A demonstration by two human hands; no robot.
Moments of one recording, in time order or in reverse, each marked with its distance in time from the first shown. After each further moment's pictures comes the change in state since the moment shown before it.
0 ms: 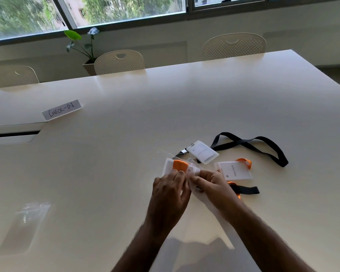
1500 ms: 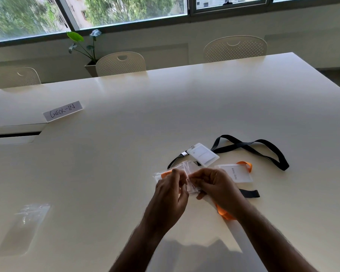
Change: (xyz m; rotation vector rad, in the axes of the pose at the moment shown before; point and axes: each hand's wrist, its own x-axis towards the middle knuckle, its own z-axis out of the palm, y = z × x) left_hand 0.003 0.004 -0.018 -0.260 -0.037 -0.015; right_hand 0.009 -0.006 -0.018 -0.320 -0.040 -0.153
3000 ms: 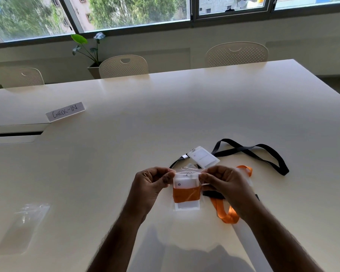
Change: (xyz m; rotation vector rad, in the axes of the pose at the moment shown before) left_hand 0.019 -0.023 -0.037 -0.809 0.037 -0.495; right_hand -0.009 -0.016 -0.022 0.277 0.094 0.120
